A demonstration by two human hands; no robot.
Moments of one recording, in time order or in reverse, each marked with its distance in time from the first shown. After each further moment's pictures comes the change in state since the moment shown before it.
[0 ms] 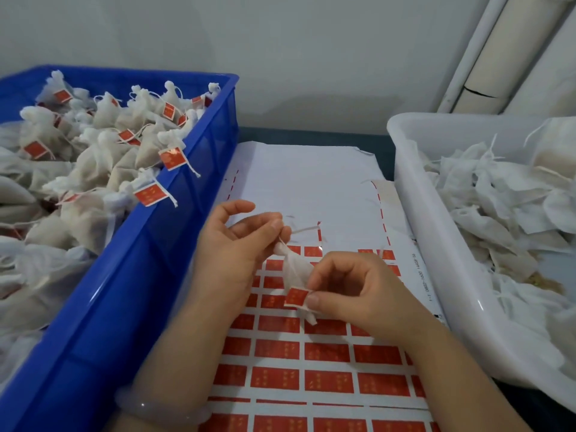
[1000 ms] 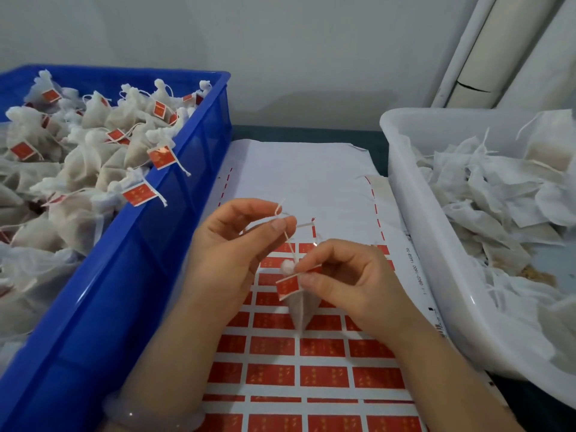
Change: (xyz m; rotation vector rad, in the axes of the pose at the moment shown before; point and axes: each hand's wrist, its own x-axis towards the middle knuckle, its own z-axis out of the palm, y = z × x) left_hand -0.013 0.014 0.006 -0.027 -0.165 0.086; right_hand -0.001 -0.006 0.008 0.102 0.142 -0.139
